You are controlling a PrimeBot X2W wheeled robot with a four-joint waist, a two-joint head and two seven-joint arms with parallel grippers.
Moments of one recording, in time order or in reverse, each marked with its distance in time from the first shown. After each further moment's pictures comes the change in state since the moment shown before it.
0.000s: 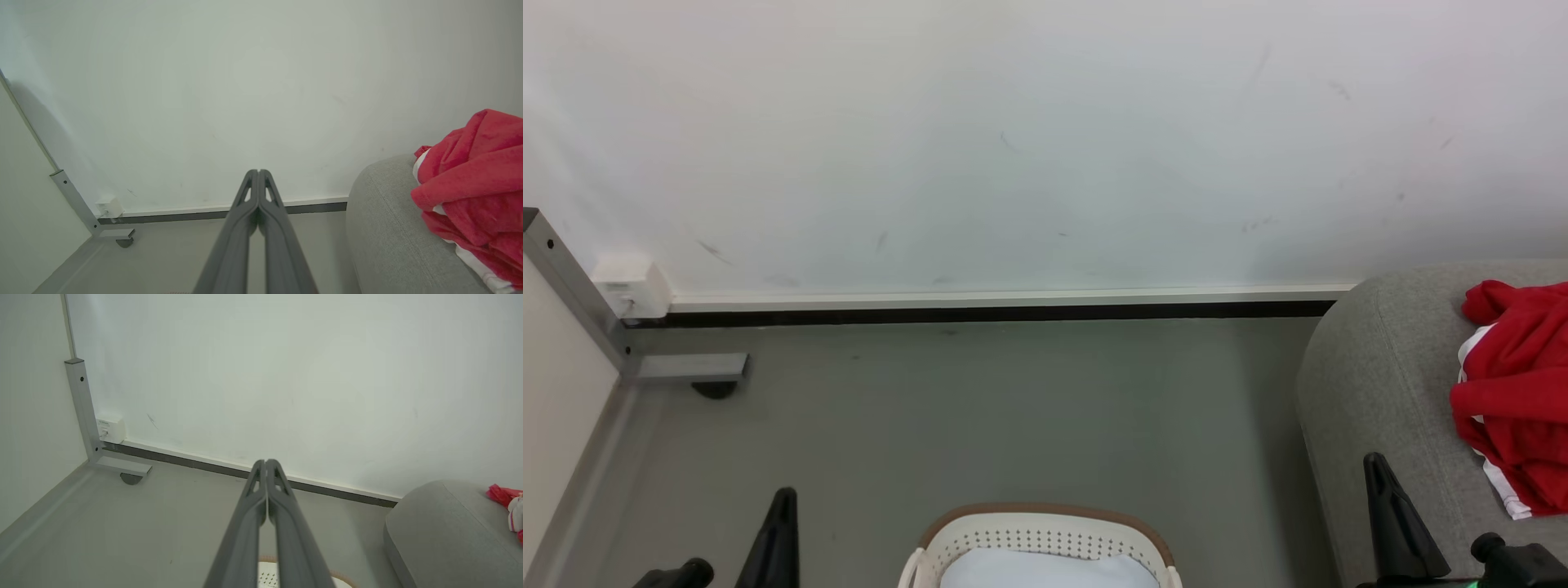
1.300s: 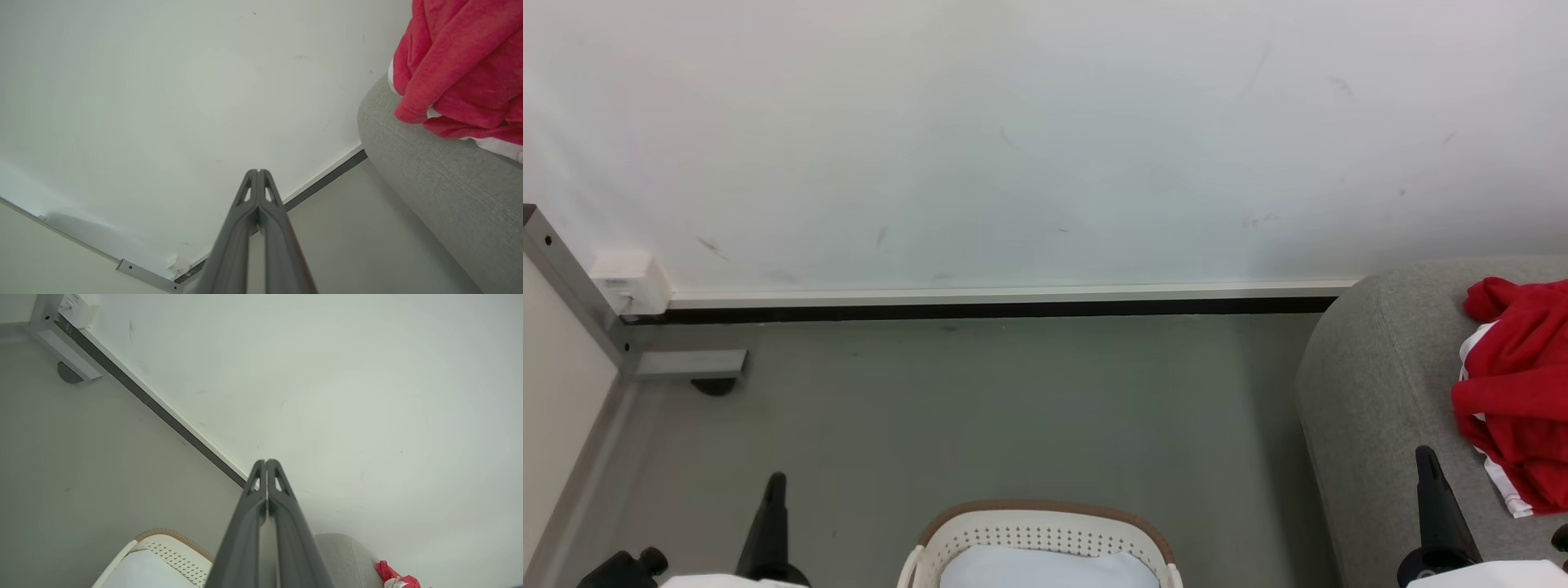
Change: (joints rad) left arm -0.068 -0.030 0.053 0.046 -0.578 -0.030 0.155; right arm -0.044 -0.017 -0.059 0.039 0.602 0.000 0.136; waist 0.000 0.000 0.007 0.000
